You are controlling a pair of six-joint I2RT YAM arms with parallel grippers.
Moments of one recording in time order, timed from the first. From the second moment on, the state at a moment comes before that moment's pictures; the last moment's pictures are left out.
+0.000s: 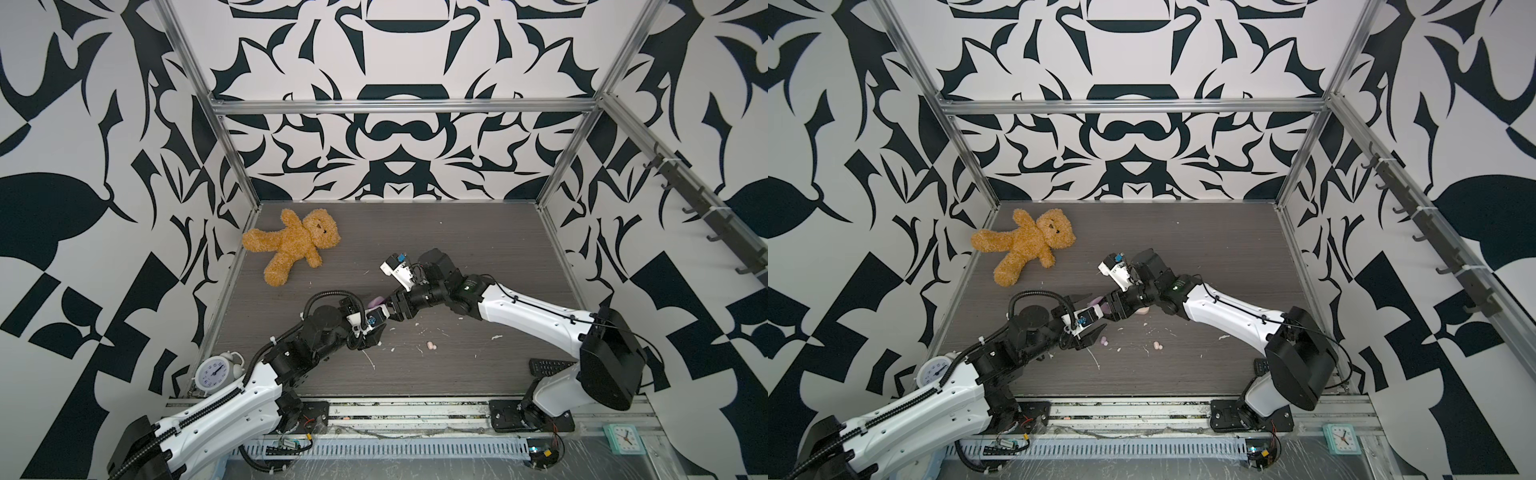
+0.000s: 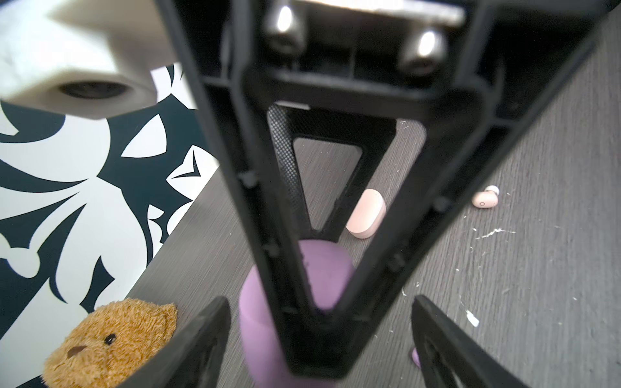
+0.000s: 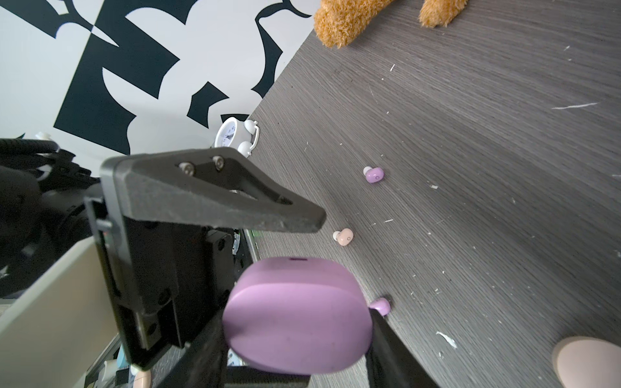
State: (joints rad) left arm -0.85 0.74 0.38 0.00 -0.01 0.55; right arm 0.82 1.51 1.05 -0.19 -0.64 0.39
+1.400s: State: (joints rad) left arm -0.85 0.73 0.38 0.01 -0.03 0.58; right arm 0.83 1.51 1.04 -0.18 -0.67 0.39
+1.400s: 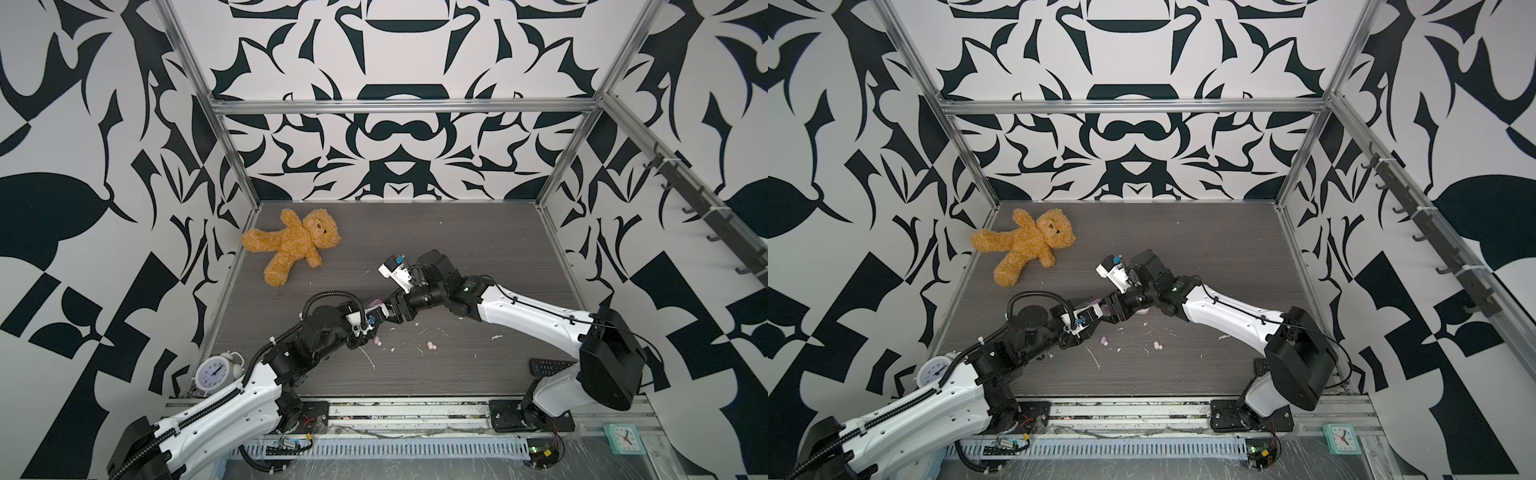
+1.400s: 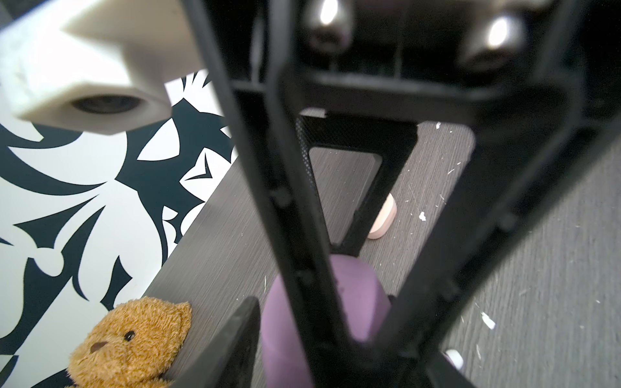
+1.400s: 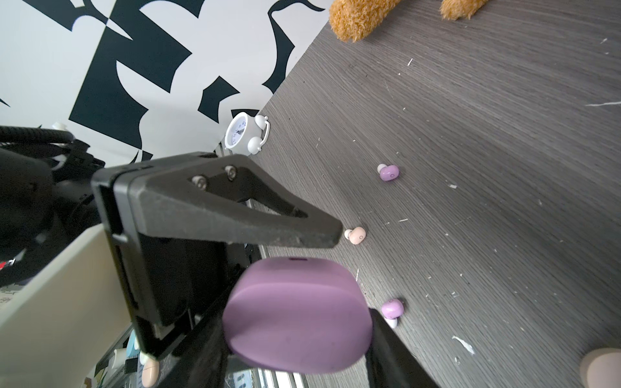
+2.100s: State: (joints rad) left arm -0.85 0.73 0.38 0.00 -0.04 0.59; right arm 0.83 1.51 1.04 -0.16 -0.68 0.39
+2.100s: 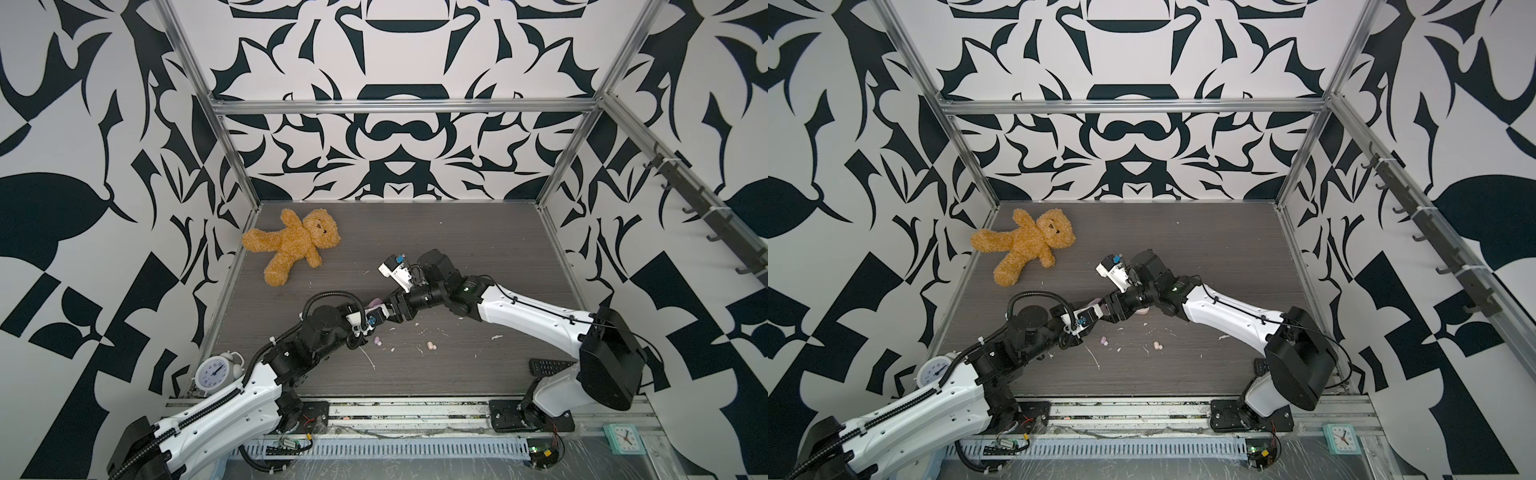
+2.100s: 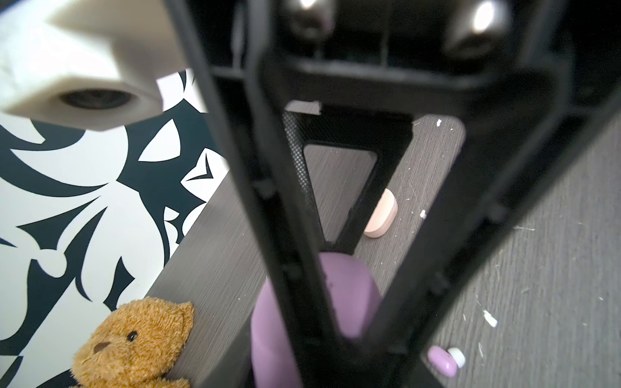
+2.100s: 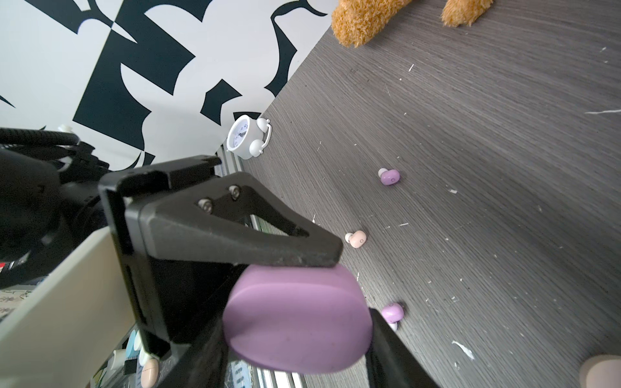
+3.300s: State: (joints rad) left arm -0.85 0.71 0.38 0.00 -0.05 0.60; right arm 0.84 1.51 1.04 -0.15 -0.69 0.39
